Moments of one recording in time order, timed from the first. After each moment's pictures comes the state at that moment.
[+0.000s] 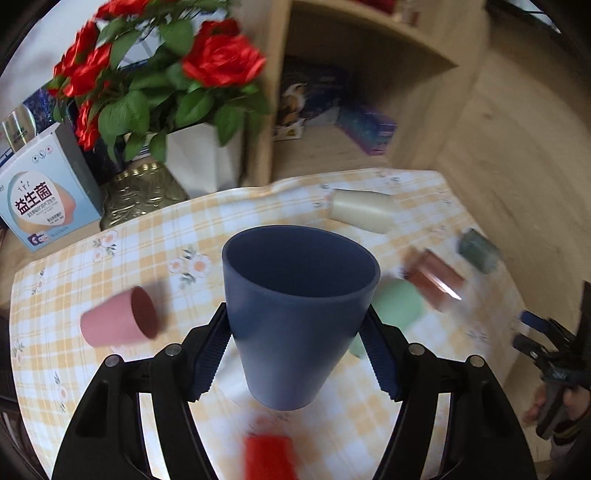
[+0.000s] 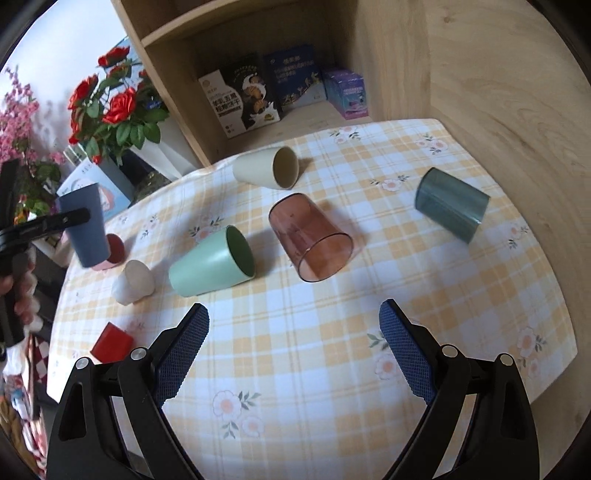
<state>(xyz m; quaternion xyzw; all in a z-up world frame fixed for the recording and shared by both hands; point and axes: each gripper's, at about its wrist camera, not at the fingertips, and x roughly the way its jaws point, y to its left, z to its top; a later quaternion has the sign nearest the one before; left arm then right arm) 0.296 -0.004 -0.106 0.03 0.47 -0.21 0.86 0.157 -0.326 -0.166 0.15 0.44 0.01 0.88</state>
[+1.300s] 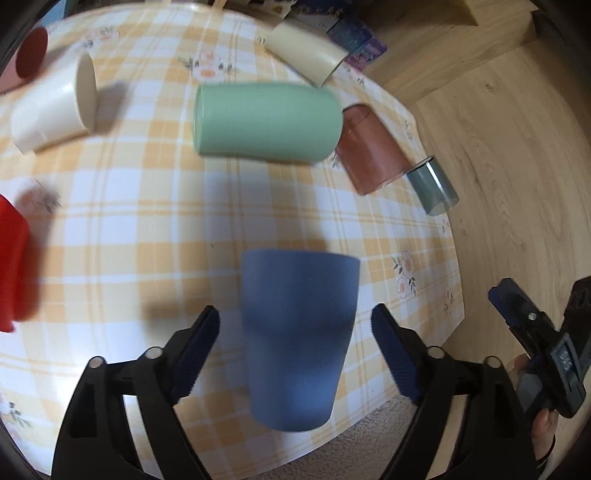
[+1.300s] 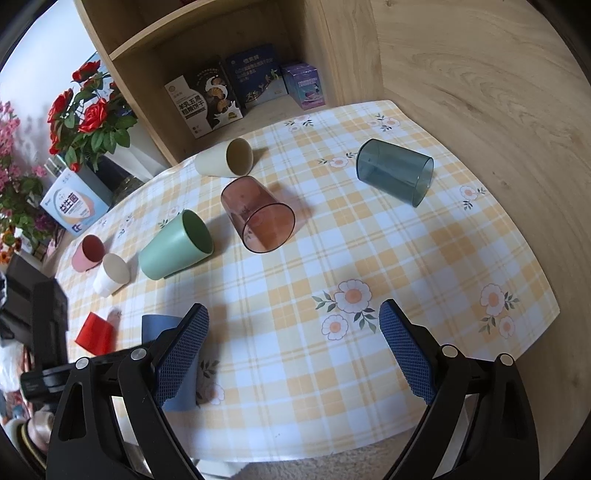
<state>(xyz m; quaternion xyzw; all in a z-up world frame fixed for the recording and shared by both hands) 0.190 -0.095 -0.248 -0.17 0.59 -0.23 0.76 0.121 -0.355 -0.184 0.16 0.46 -0.03 0.87</state>
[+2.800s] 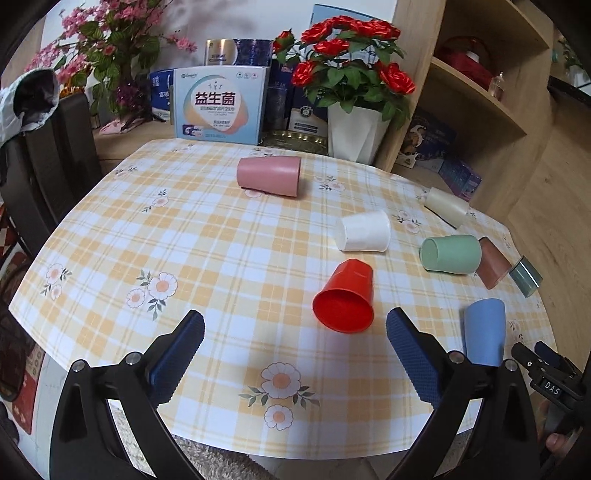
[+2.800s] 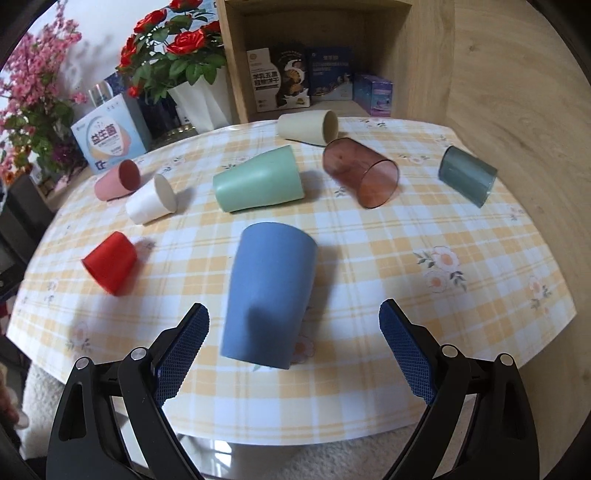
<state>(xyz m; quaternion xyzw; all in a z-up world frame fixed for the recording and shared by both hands) 0.066 0.107 -0.166 -0.10 0.39 0.03 0.92 0.077 -0.213 -0.220 0.06 0.43 0.02 0.90</state>
